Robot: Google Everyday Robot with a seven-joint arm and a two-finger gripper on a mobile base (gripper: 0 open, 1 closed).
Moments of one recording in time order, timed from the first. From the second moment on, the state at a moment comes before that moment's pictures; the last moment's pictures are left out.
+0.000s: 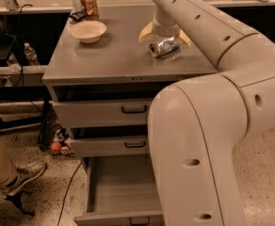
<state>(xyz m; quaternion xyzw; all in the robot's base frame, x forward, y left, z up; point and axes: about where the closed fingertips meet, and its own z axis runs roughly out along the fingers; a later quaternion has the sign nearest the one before) 0.823 -0.113 0.848 0.11 0.96 0.00 0.24</state>
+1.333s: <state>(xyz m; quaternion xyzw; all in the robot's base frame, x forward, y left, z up) 0.817 -0.119 0.863 0.08 0.96 0.03 0.27</state>
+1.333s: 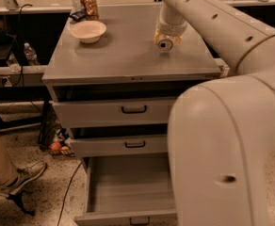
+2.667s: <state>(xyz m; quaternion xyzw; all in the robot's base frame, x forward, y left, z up) 0.703 -0.153 0.907 -0.09 0.93 0.08 0.34</state>
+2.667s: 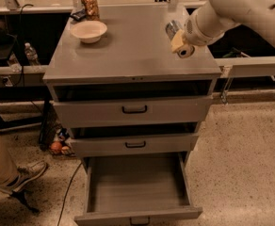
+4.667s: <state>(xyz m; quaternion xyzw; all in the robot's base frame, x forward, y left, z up) 0.514 -0.107 0.790 -0.44 0.86 0.08 0.23</state>
